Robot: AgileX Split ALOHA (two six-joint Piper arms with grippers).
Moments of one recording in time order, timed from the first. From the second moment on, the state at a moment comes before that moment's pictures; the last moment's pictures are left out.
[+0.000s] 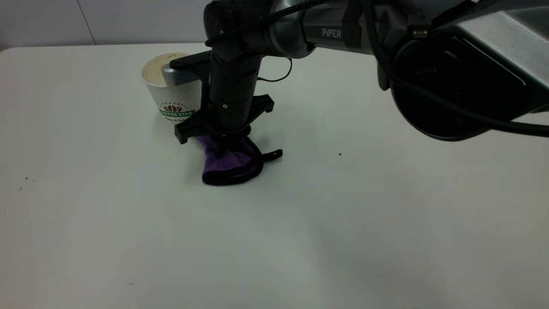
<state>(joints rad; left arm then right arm) -0.04 -0.02 -0.49 0.00 1.12 0.02 0.73 2.93 -2.53 0.09 0.86 0.09</state>
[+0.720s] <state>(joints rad) -0.04 -0.02 -0.49 0.00 1.12 0.02 0.51 2.94 -2.55 -0.14 0.97 0.21</state>
